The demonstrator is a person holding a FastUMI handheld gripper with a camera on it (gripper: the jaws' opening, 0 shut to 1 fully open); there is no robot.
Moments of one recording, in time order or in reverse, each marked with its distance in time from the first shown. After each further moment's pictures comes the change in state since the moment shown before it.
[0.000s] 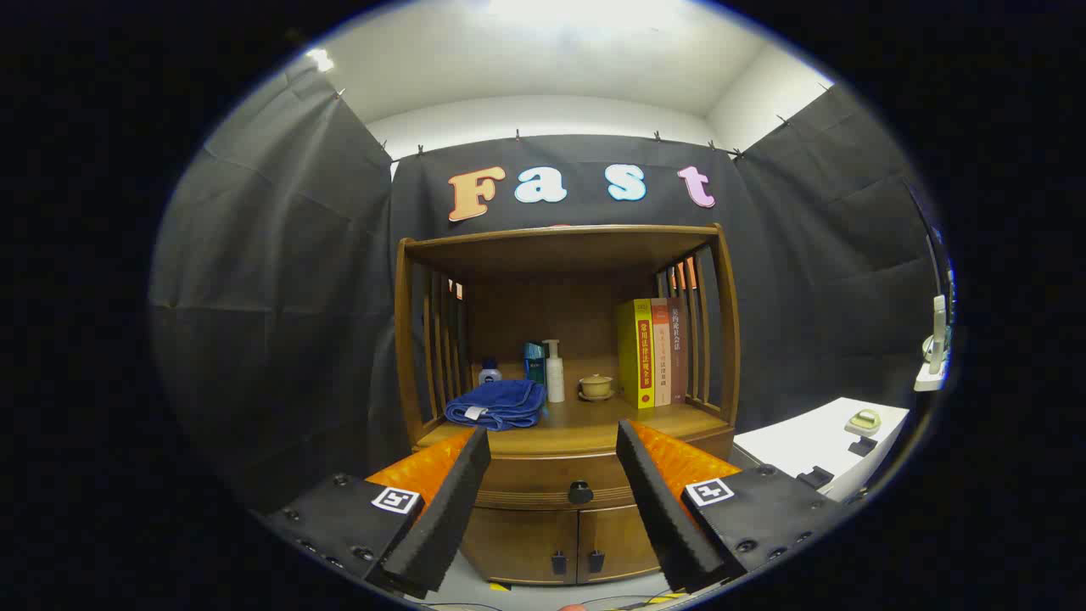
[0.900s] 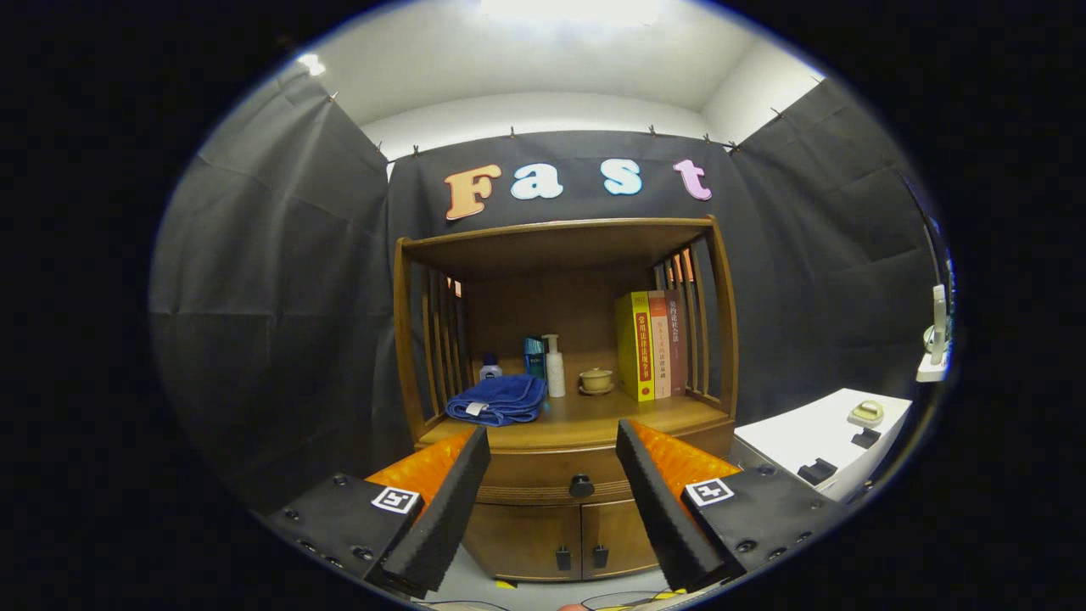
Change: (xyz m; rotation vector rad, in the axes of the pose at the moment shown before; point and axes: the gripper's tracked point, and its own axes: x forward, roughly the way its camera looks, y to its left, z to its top) arm -0.014 0.000 0.002 0.034 0.018 0.002
